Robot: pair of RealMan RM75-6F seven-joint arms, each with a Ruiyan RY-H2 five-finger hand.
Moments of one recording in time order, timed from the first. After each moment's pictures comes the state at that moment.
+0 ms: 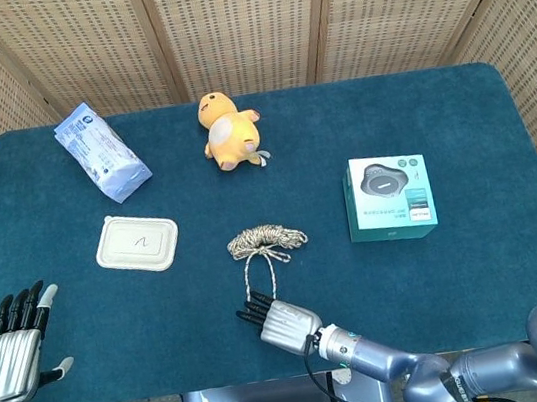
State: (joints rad) left arm -0.08 -1.12 -0.01 -1.93 1.42 1.44 0.46; right arm 0.85 -1.68 0.05 -1.61 -1.31 0.71 -0.88
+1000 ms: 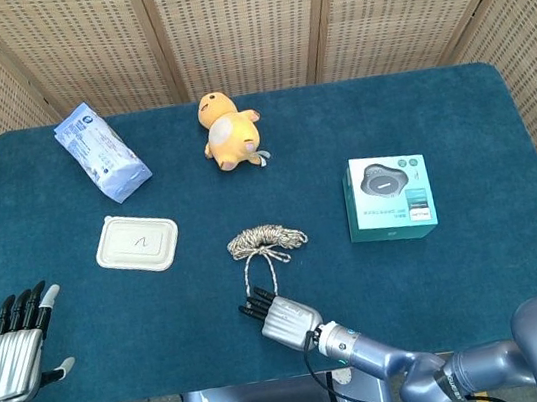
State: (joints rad) left arm -0.09 -1.12 0.00 -1.93 1.42 1.43 0.47; right arm 0.89 -1.71 0.00 -1.55 -1.29 0.77 -0.84
